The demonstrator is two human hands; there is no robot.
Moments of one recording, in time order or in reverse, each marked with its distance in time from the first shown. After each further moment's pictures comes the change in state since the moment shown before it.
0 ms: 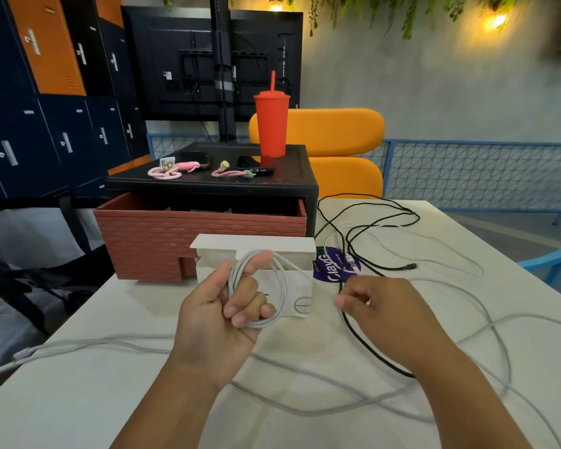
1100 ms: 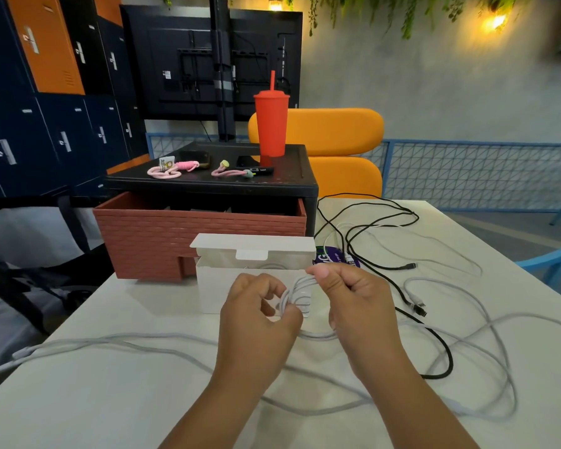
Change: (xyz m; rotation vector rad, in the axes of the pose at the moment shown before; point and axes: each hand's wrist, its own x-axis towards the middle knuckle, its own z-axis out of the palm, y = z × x) left_hand -0.001 -0.038 0.003 1.292 0.286 0.550; right_hand -0.001 -0.039 0.032 0.927 0.267 0.102
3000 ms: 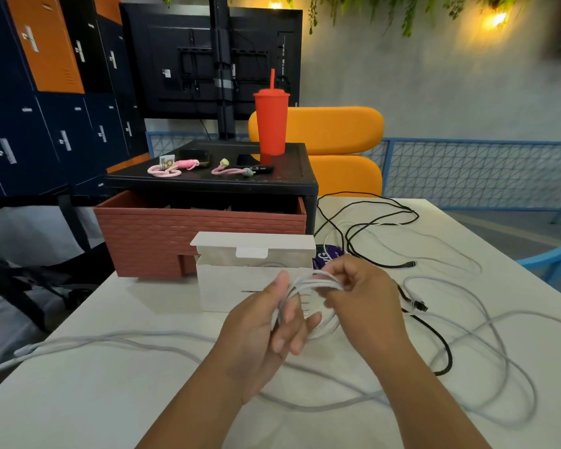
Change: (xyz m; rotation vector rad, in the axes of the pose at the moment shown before) left_hand 0.001 0.005 -0.006 -0.943 -0.465 -0.475; right_hand 0.010 0.006 -0.013 -0.283 -0.050 -0.038
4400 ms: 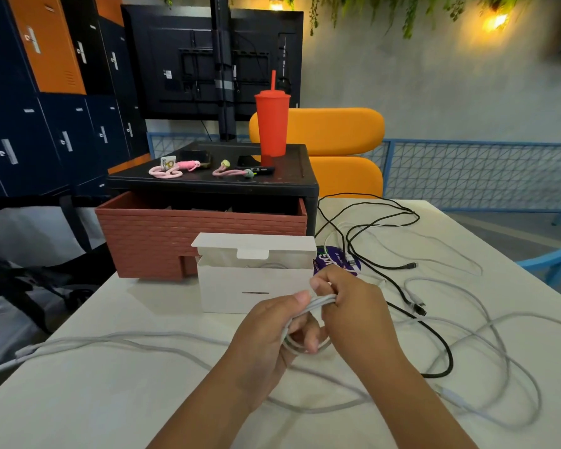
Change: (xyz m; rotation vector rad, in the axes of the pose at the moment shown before) left_hand 0.000 -0.006 0.003 0.136 -0.084 0.039; right_hand -0.005 0.003 0.005 -0.416 -0.099 -0.080
